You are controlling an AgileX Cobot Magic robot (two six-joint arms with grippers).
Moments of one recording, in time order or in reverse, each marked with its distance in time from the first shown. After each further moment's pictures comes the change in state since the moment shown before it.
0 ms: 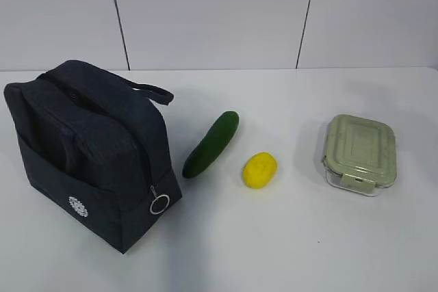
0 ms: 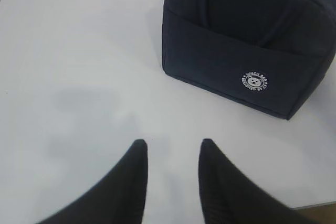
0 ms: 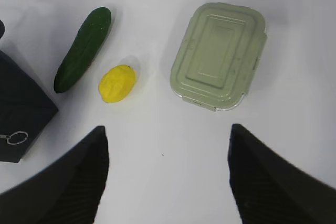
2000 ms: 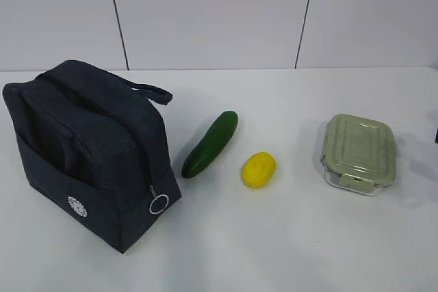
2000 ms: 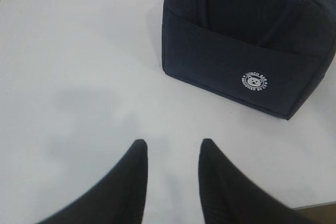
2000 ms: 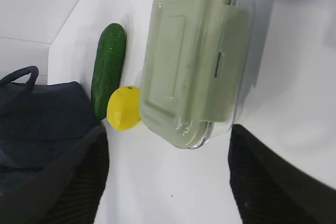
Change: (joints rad) left arm 0.000 0.000 0.000 0.000 0.000 0.000; right arm -0.664 0.779 0.169 0.951 0.237 -1.199
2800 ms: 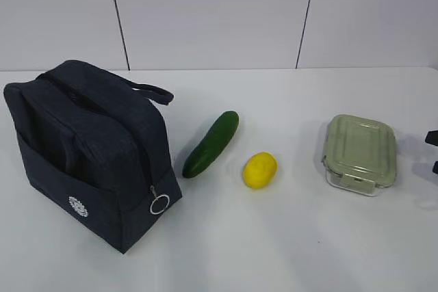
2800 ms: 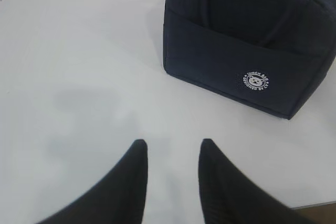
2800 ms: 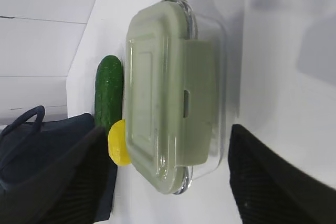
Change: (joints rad) left arm 0.000 0.000 0.000 0.000 0.000 0.000; right arm 0.010 0.178 -0.047 0.127 -0.006 -0.006
